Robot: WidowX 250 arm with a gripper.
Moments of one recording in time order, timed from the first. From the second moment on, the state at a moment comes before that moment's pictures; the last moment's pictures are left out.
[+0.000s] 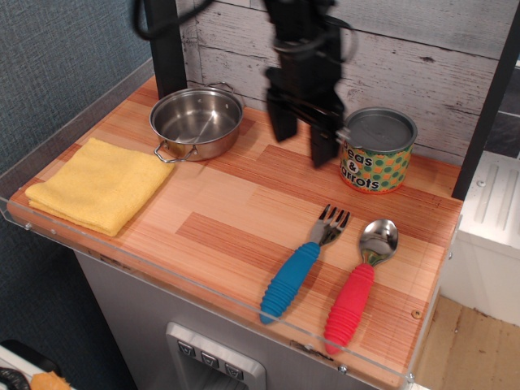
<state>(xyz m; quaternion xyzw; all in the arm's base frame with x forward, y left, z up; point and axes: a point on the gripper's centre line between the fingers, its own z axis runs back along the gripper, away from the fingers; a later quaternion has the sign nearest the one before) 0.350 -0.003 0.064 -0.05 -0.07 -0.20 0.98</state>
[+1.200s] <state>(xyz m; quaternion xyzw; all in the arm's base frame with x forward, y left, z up) 0.287 0.111 0.095 0.02 -0.10 0.17 0.98</state>
